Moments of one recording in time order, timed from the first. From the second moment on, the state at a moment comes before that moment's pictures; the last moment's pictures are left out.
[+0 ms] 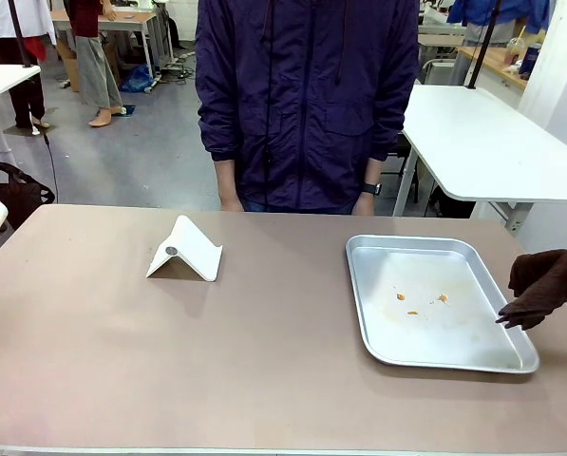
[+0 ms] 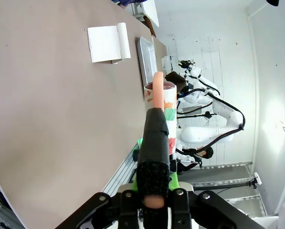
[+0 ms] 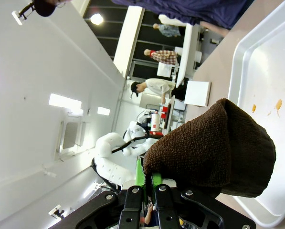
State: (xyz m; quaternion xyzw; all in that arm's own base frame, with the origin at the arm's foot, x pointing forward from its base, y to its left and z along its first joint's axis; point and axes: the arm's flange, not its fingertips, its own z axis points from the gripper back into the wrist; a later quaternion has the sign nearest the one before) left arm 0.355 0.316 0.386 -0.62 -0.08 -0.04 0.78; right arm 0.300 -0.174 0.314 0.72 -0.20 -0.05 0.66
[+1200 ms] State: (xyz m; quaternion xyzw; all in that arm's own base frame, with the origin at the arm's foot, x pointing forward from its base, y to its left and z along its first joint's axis) left arm 0.355 0.316 0.386 -0.62 -0.08 -0.04 0.78; right arm 0.399 -0.047 0.363 0.33 -0.21 0.08 0.92
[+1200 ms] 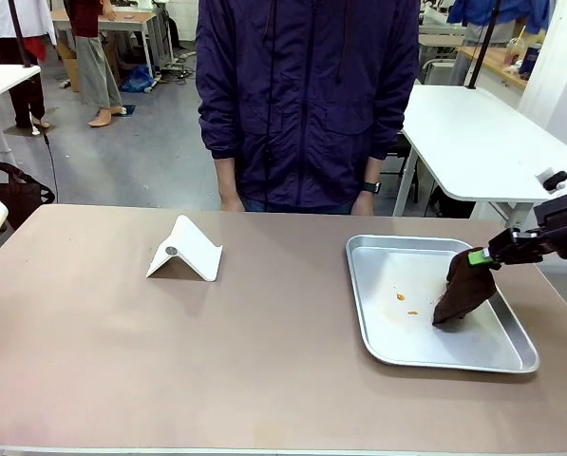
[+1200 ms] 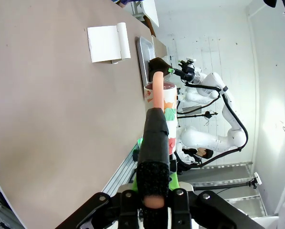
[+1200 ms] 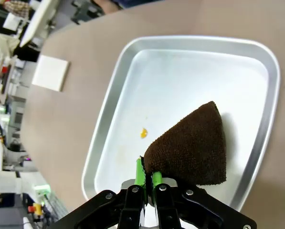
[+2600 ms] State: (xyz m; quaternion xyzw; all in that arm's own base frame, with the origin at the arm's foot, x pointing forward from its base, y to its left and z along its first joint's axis) left arm 0.355 0.315 0.386 -0.62 -0.08 -0.04 0.78; right arm 0.426 0.039 0.284 0.35 -0.12 0.14 0.92
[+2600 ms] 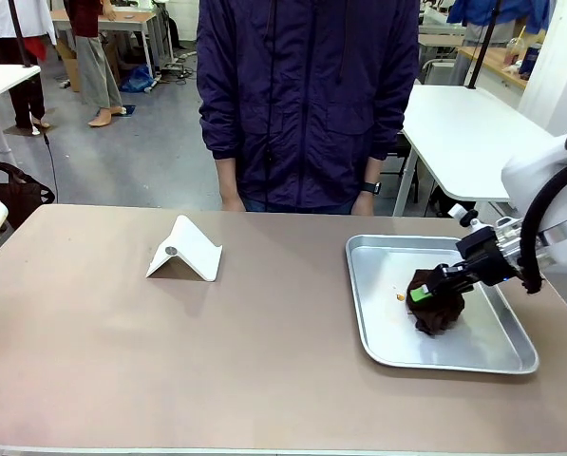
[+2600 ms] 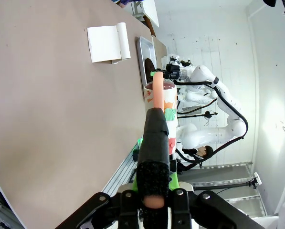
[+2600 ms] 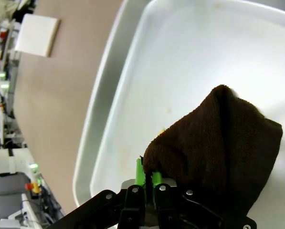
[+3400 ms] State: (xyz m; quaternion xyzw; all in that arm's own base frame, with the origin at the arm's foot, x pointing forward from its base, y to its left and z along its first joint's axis) left arm 0.355 0.315 0.386 -0.62 -0.08 -0.04 0.78; right arm 0.430 0.106 0.274 0.38 -0.10 0.21 0.89
